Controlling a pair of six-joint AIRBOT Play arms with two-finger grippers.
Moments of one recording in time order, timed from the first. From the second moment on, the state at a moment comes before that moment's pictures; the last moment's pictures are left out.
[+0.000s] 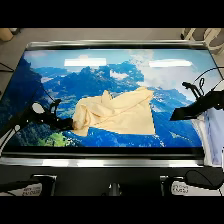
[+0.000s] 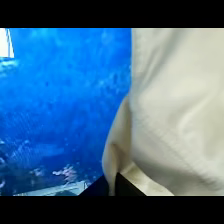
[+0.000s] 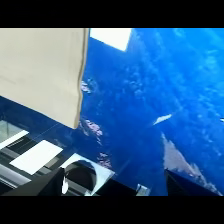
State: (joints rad) left arm -0.03 -1.41 0.86 1.10 -1.07 -1.45; right arm -0.34 -1.47 1.28 -1.21 1.57 0.92
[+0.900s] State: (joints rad) left arm -0.09 -1.14 0.91 1.09 -1.06 -1.40; right arm -0.07 -1.53 1.00 -1.02 1.22 0.97
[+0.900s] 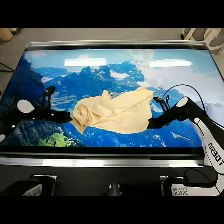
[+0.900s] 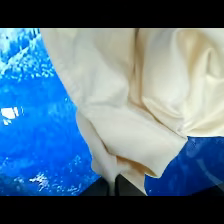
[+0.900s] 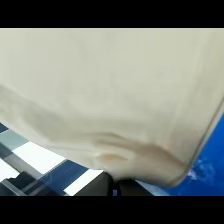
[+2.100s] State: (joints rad) left arm 0.00 -0.85 1.97 1.30 -0.70 -1.47; right arm -0.05 -0.91 1.95 -1.47 1.24 1.00
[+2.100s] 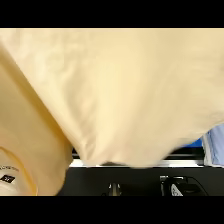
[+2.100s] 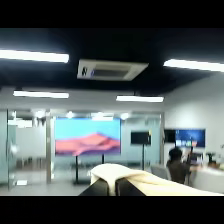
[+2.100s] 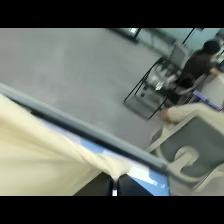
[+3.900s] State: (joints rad) left arm -0.09 -1.74 1.39 1.17 -1.42 -1.55; right arm -0.21 -1.71 1.44 -1.24 1.59 0.94
